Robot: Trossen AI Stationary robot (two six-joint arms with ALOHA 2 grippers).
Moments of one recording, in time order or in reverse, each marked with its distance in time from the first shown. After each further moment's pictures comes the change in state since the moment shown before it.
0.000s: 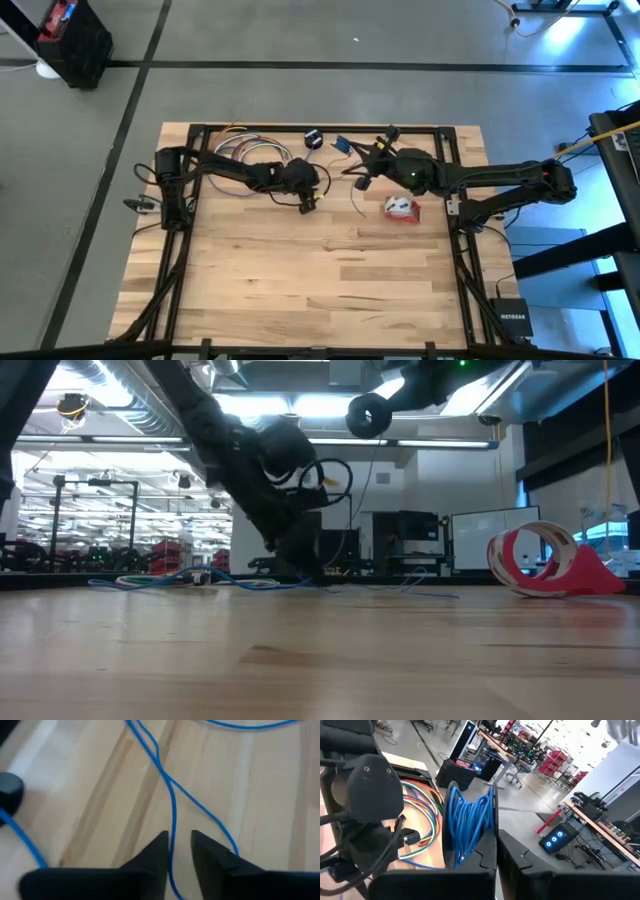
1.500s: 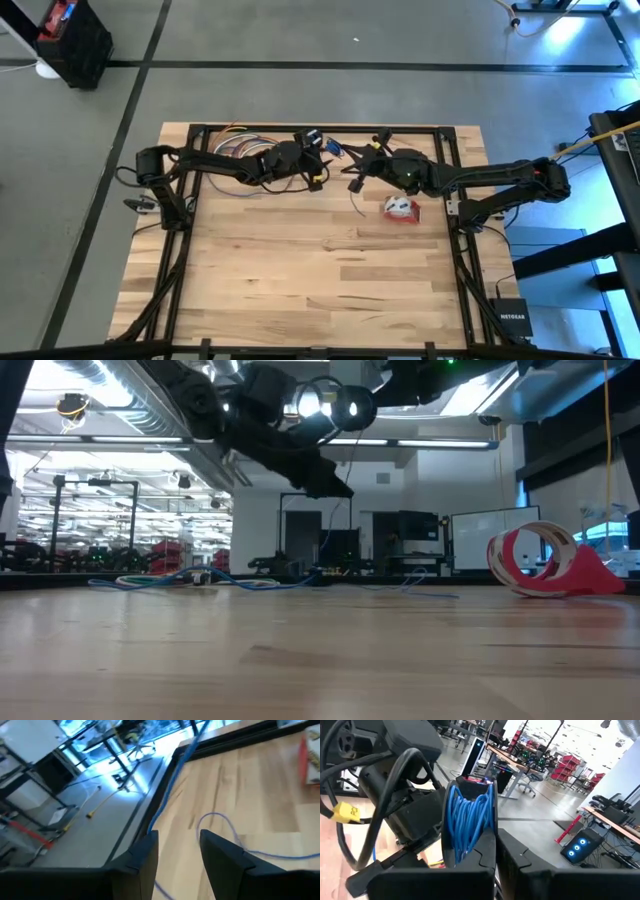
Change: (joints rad) left arm 0.018 -0.146 0.001 0.367 -0.119 0.372; right arm -0.001 0.060 -0.001 0.129 -0.085 0.077
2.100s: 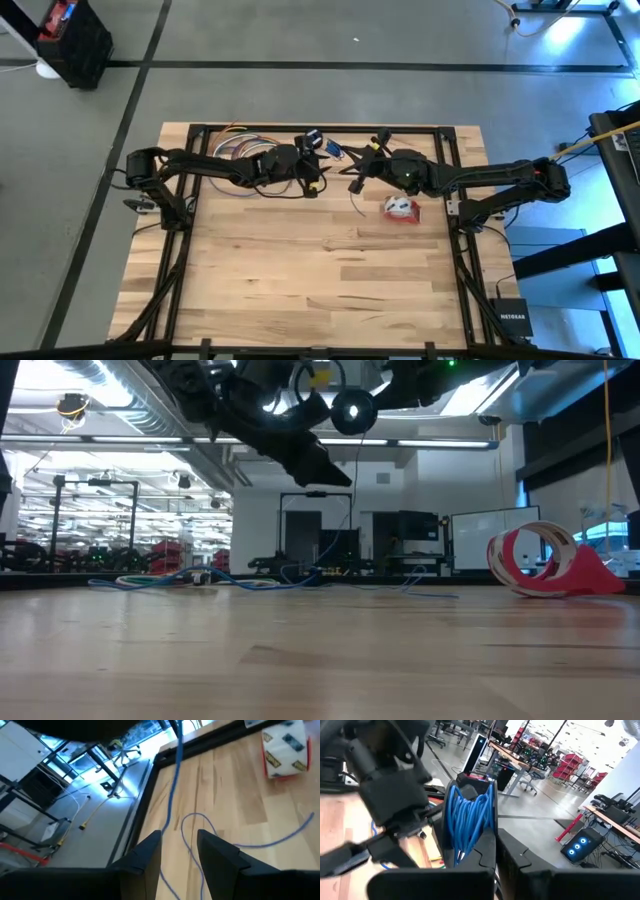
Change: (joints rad) left arm -0.035 -0.073 0.000 -0.111 0.035 0.083; right arm 0.000 0.000 0.000 -0.023 -0.005 -0.004
